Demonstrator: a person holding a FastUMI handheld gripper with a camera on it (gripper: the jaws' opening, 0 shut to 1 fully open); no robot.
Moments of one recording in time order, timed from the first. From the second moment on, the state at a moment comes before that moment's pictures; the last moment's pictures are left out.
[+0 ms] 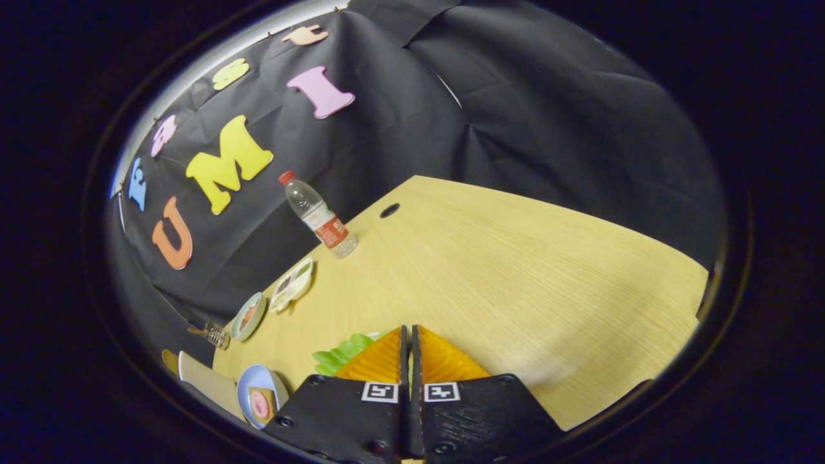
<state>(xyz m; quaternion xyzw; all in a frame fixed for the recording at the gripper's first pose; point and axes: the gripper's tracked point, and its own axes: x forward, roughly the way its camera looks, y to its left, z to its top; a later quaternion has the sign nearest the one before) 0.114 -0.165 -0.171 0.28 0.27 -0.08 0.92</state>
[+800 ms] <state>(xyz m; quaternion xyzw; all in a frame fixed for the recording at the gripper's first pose) 0.080 -0.054 -0.039 0.26 0.15 0.00 0.95</state>
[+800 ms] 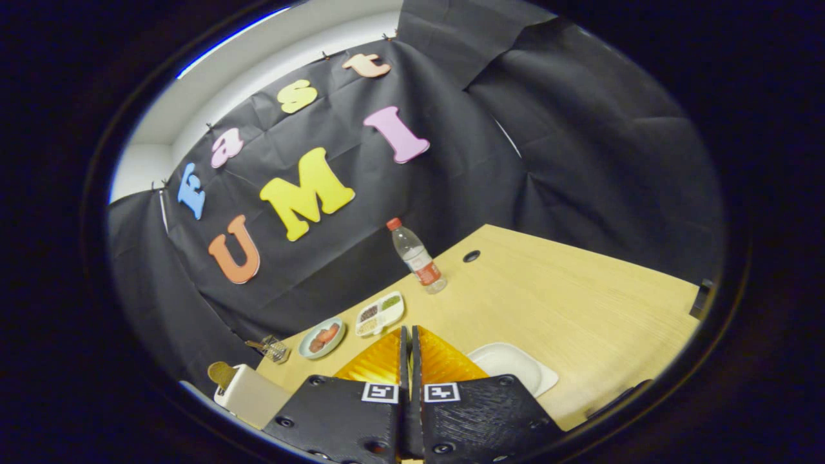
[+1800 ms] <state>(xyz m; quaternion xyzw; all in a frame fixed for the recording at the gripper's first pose) 0.076 0.164 -0.097 0.34 0.19 0.12 0.91</state>
